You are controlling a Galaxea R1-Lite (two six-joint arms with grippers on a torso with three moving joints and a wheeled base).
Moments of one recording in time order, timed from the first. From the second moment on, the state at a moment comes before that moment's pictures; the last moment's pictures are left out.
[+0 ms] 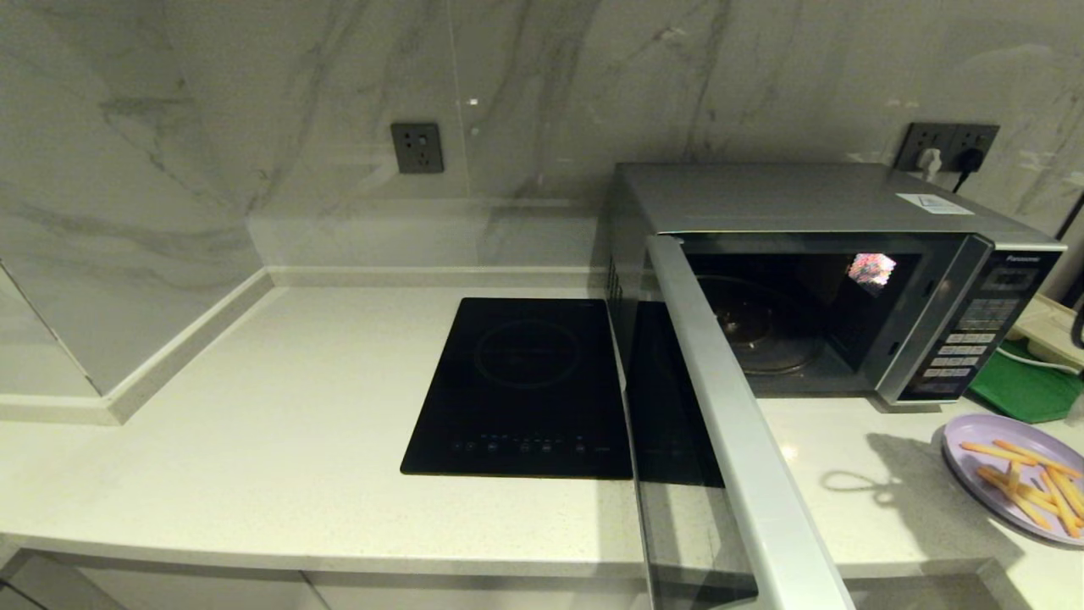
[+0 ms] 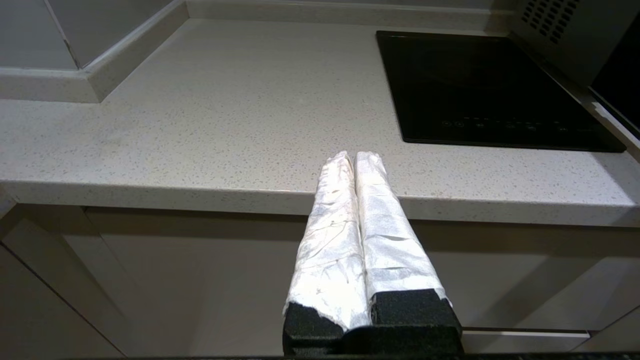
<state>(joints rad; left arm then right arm) 0.00 0.00 0.00 -0.01 0.01 -0.05 -0.36 1.66 -1.45 0.97 -0.21 0.91</state>
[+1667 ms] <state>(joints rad) 0.00 0.00 0.00 -0.01 0.01 -0.05 -0.80 2.04 -1.33 0.73 0.03 0.62</state>
